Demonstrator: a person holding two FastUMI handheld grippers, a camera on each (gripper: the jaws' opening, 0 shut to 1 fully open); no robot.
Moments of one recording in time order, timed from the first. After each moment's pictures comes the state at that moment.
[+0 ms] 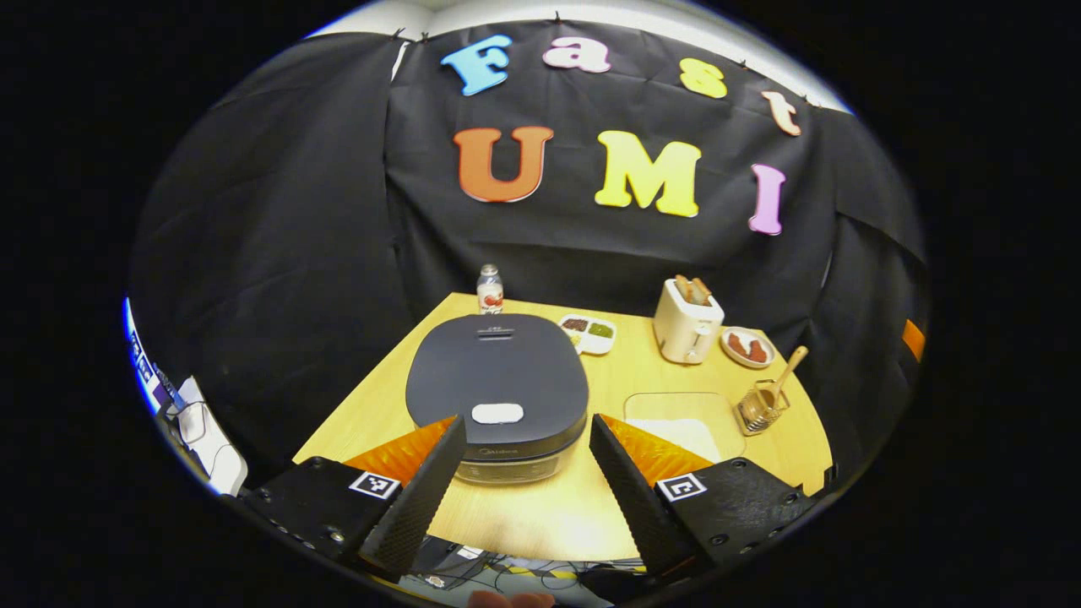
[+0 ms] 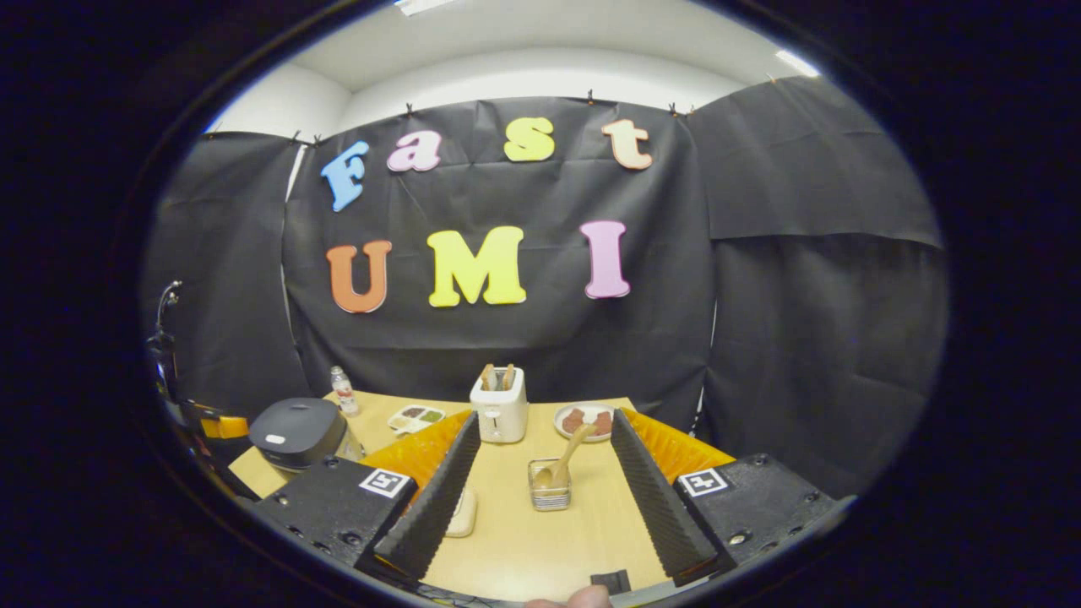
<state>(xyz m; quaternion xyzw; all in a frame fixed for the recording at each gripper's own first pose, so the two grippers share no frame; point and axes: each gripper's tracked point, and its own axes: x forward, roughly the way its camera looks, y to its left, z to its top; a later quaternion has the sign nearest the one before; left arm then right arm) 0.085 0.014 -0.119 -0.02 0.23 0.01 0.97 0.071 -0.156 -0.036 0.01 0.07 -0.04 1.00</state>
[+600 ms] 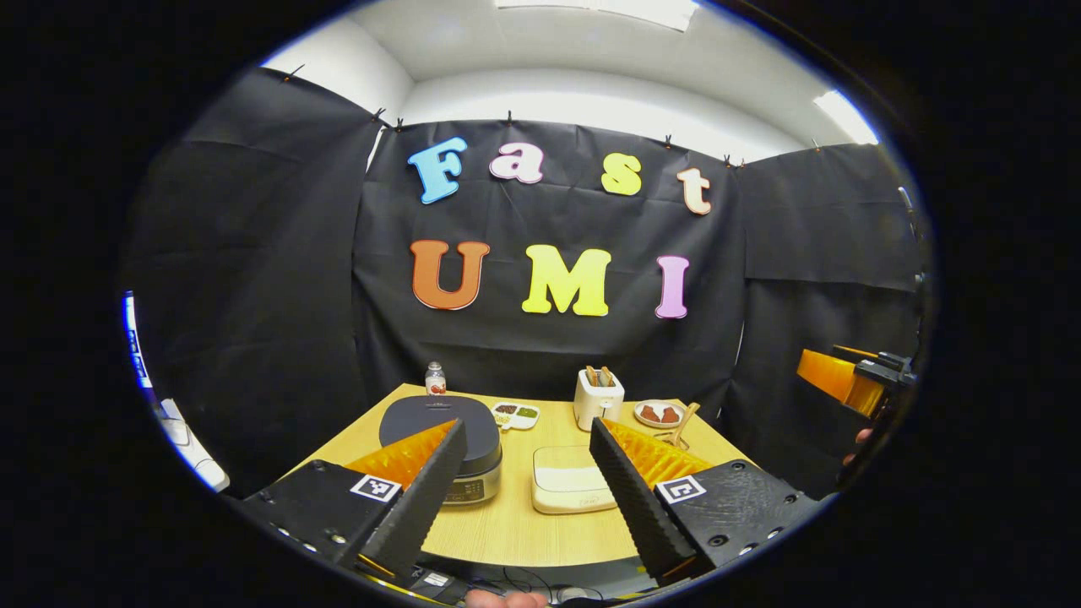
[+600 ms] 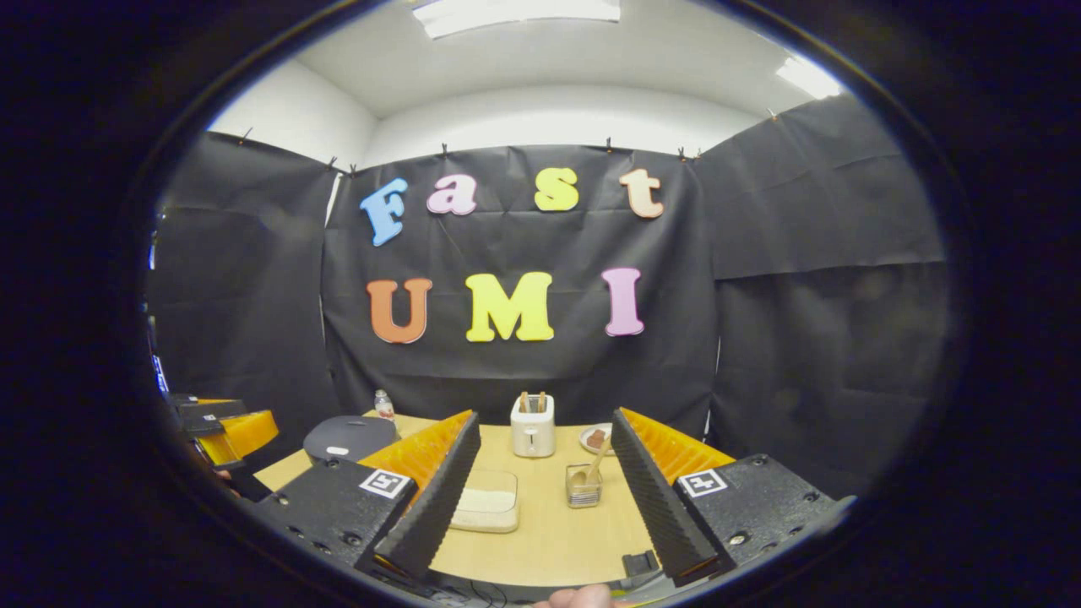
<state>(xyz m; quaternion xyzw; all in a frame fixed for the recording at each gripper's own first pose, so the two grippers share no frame) -0.030 -0.043 -0.031 -0.04 0.06 -0.06 1.00 -0.036 -0.081 -0.003 0.00 0.01 -0.02 1.00</state>
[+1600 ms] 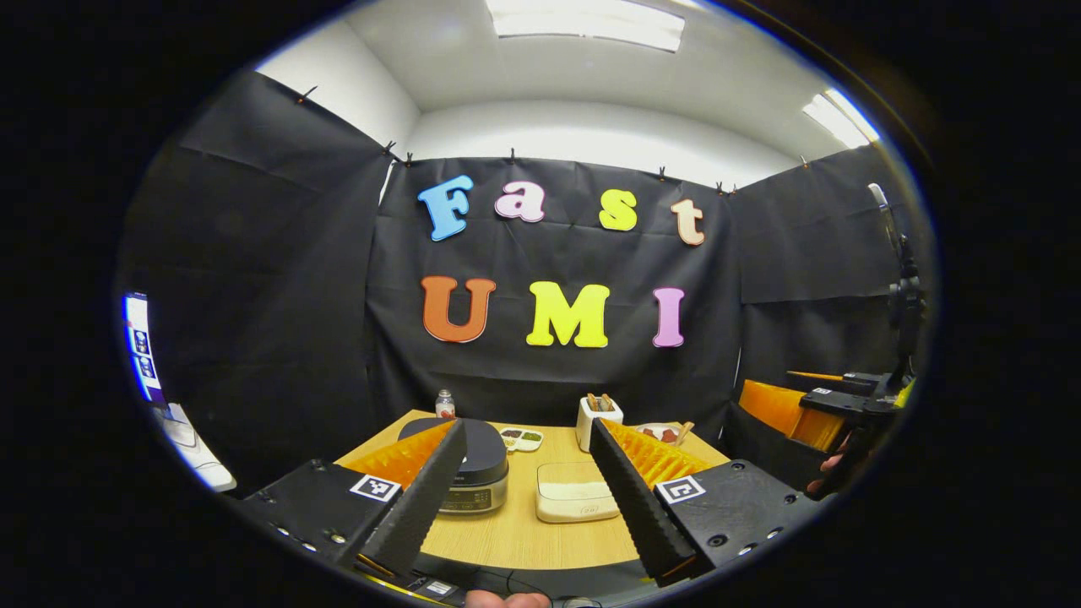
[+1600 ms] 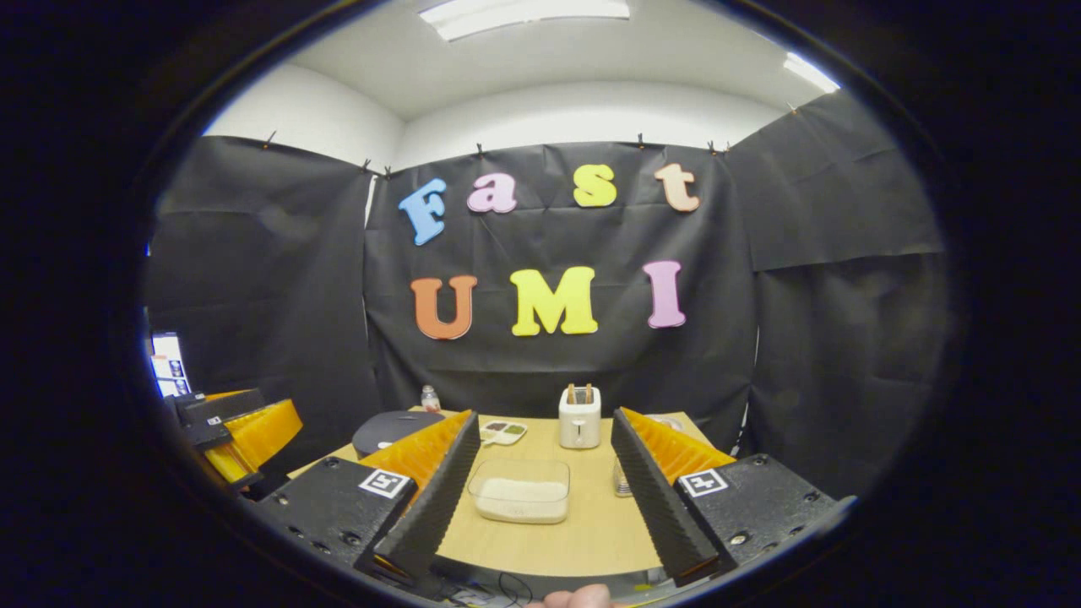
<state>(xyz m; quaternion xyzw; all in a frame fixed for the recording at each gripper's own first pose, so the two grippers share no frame) -0.073 -0.035 -0.007 -0.01 -0.01 -0.05 1.00 -0.053 -0.017 -0.027 0.01 0.02 0.04 1.00</state>
